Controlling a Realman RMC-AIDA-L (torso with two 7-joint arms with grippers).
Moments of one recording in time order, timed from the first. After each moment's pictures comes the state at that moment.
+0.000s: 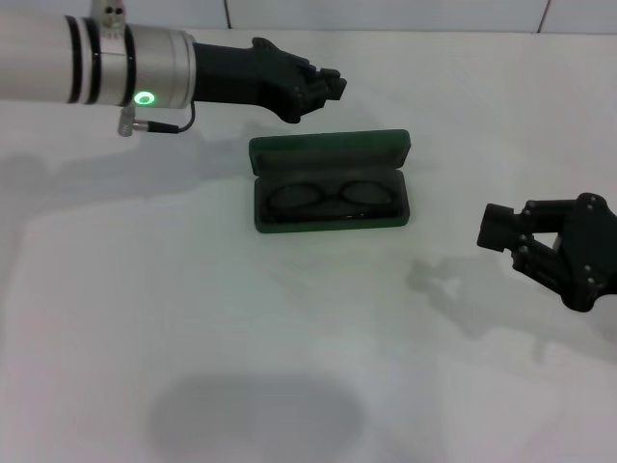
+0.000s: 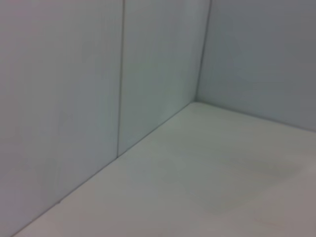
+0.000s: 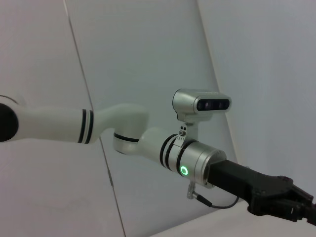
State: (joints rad) left arm -0.85 -1.92 1.35 0.42 1.48 1.12 -1.46; right arm 0.23 2.02 -1.24 -0.81 -1.31 -1.61 1.30
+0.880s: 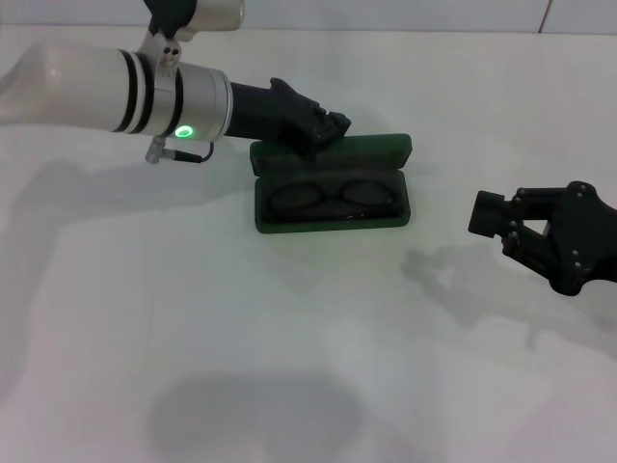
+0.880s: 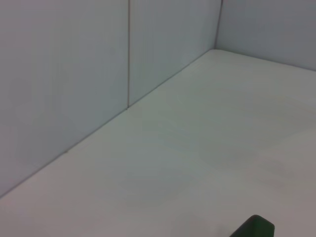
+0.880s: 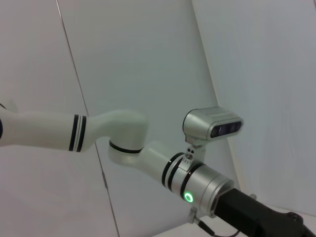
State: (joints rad) left arm -0.87 -1.99 1.35 0.41 1.64 0.97 -1.52; right arm 0.27 2.02 -1.23 -0.76 -1.31 -1.58 1.29
